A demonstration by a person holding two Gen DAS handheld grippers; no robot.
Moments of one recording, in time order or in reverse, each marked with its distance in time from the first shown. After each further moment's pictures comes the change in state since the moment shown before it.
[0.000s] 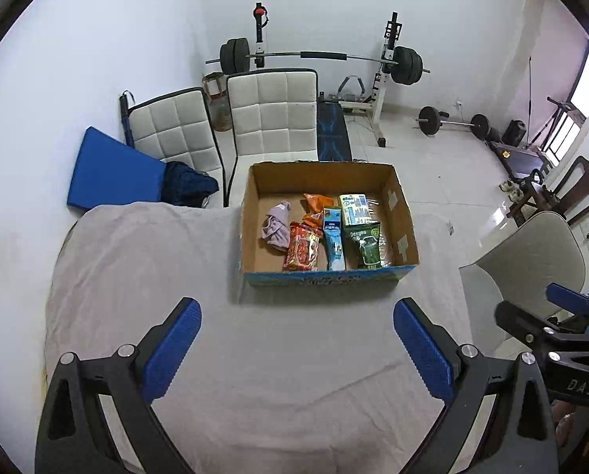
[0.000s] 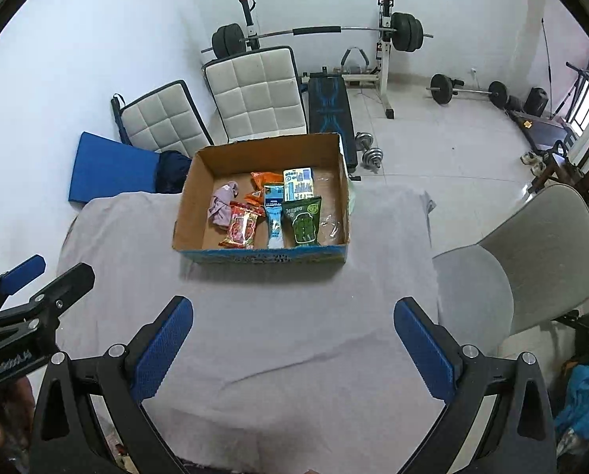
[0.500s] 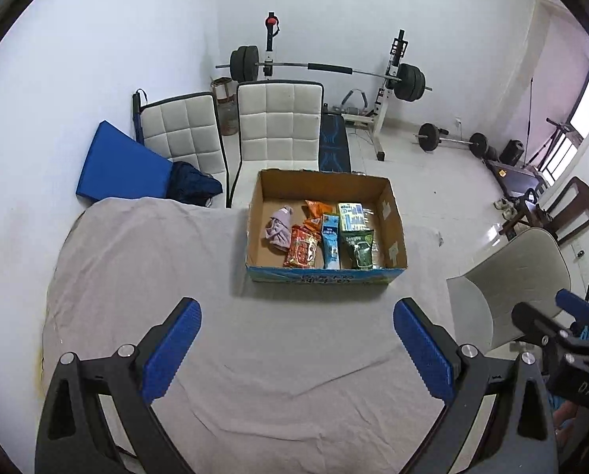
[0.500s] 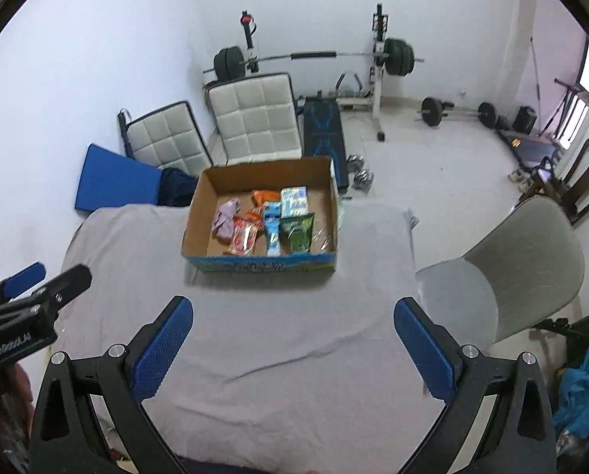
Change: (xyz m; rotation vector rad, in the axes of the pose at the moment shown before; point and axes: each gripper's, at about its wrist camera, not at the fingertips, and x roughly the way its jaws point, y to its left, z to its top) left arm -0.040 0.011 -0.014 -0.058 -0.041 -0.012; right arm -0.074 0.008 -0.020 -0.008 -0.097 -0.038
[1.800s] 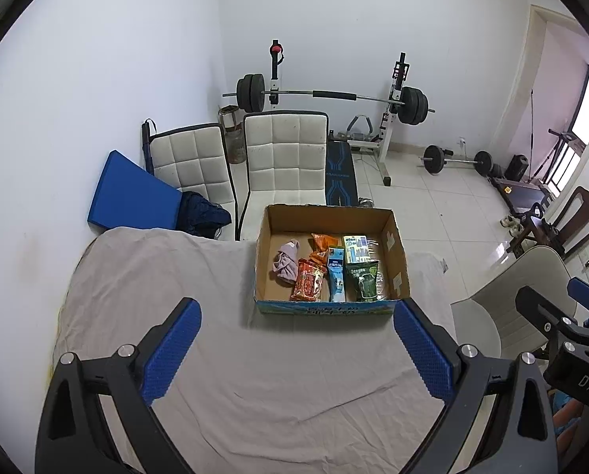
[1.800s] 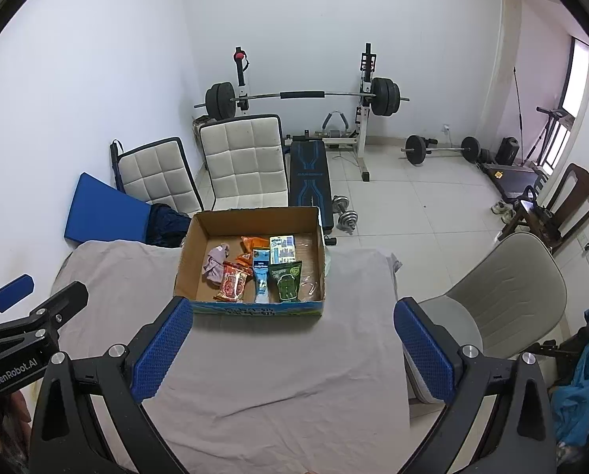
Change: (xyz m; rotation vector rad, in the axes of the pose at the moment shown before) left arm -0.019 -0.008 0.022 0.016 -0.094 0.034; right arm -0.026 0.012 0.032 -0.013 -0.130 -0.048
